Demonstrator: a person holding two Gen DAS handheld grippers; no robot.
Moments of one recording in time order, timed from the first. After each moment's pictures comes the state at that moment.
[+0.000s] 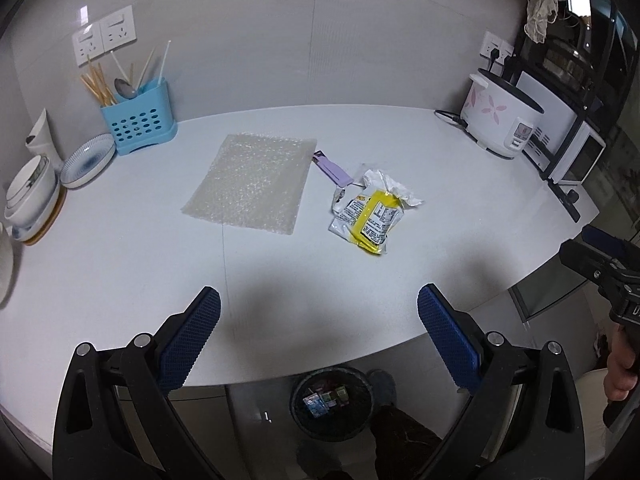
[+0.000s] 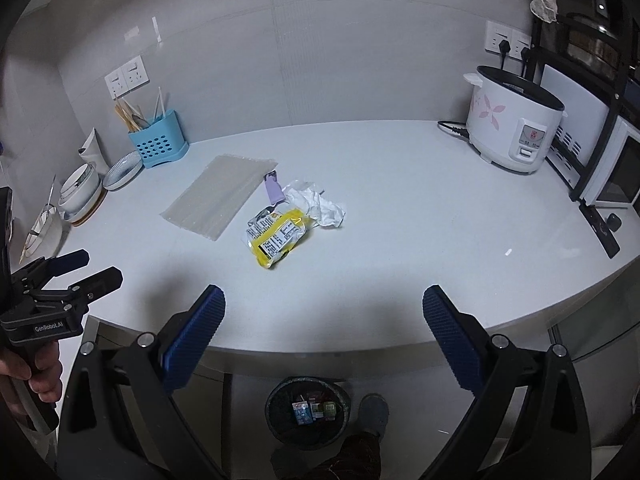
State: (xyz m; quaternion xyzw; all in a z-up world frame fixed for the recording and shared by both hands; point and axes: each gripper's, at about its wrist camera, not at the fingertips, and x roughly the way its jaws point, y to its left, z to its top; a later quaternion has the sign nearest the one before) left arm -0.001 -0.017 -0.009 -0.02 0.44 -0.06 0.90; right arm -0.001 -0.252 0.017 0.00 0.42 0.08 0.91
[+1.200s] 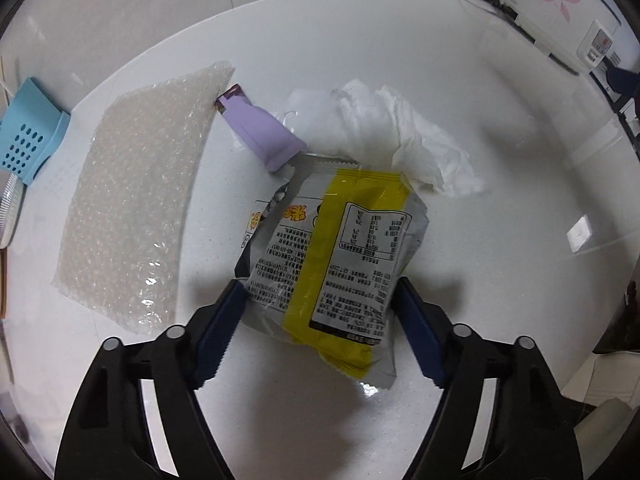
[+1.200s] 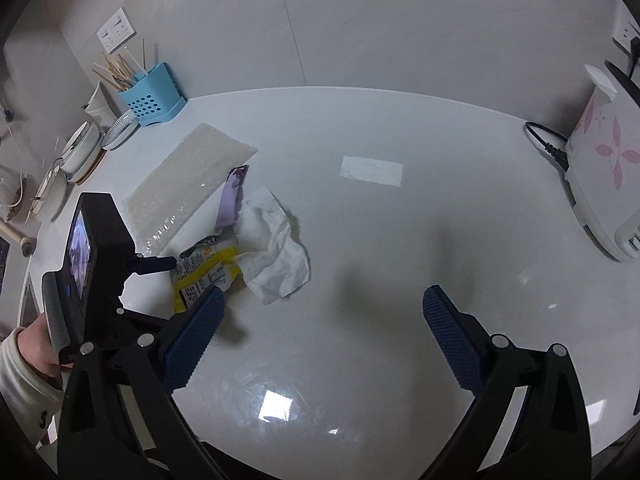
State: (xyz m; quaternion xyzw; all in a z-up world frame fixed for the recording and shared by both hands) left arm 0.208 -0.126 -0.152 0.08 0.59 -0.05 0.80; right arm 0.234 -0.299 -0.052 -0.05 0.52 0.22 0.83
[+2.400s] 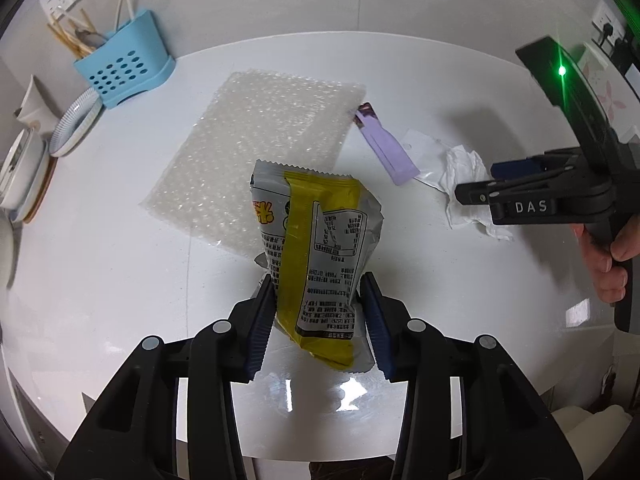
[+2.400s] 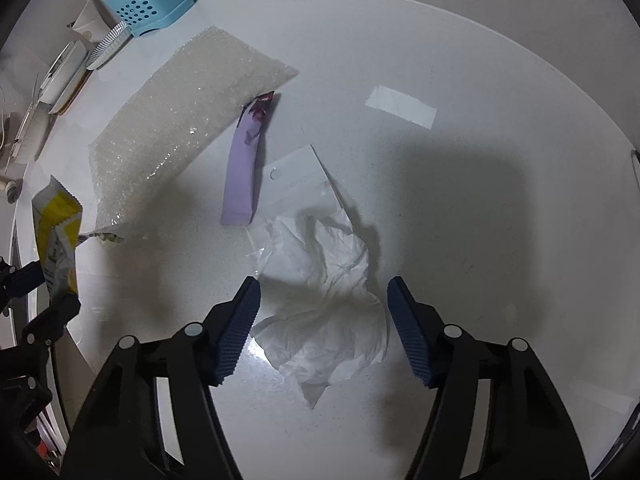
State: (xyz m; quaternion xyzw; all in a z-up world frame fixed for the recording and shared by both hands) left arm 0.167 -0.048 -0.084 -0.02 0.57 0.06 0.82; right arm 0.302 -0.192 -0.148 -0.15 0.63 0.24 0.72
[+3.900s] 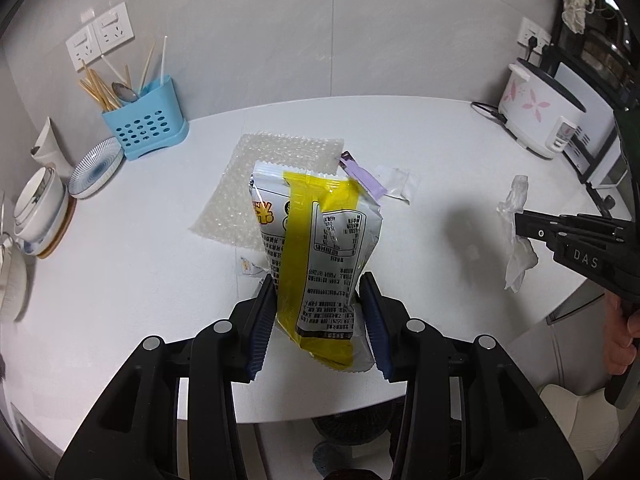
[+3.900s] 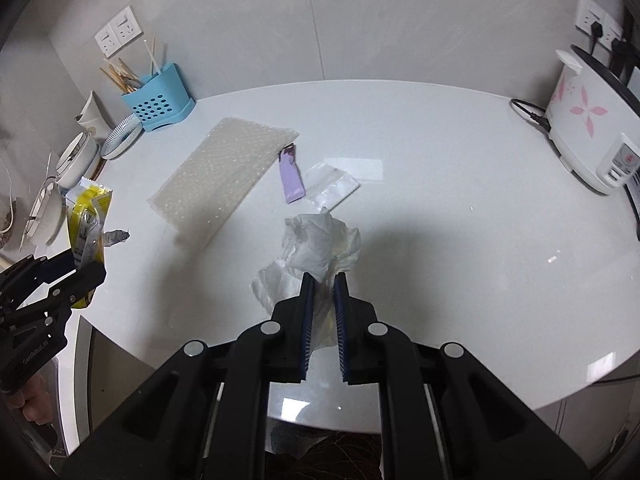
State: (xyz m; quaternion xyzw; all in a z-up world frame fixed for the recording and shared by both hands) left arm 0.061 -0.022 -0.015 0.01 0.47 -0.01 0.88; right arm 0.118 -0.222 -0.029 -0.02 0.50 0.14 0.85
